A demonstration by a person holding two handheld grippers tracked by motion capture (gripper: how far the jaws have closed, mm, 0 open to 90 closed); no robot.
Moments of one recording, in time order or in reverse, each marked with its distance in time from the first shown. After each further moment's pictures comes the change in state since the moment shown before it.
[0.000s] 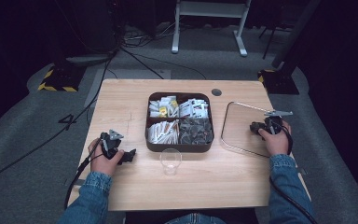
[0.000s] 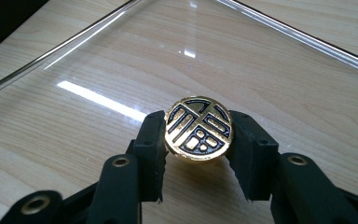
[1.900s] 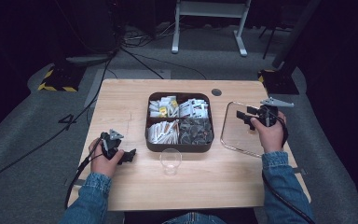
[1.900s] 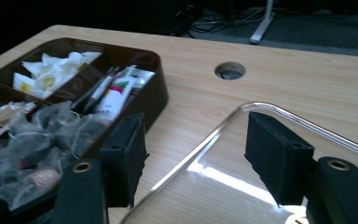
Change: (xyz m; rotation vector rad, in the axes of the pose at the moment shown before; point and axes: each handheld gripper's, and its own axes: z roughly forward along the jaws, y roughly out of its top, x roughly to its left) left arm 0.000 0.000 0.000 0.001 -0.004 0.008; right arm 0.069 0.059 -0.047 -0.254 0.149 0.020
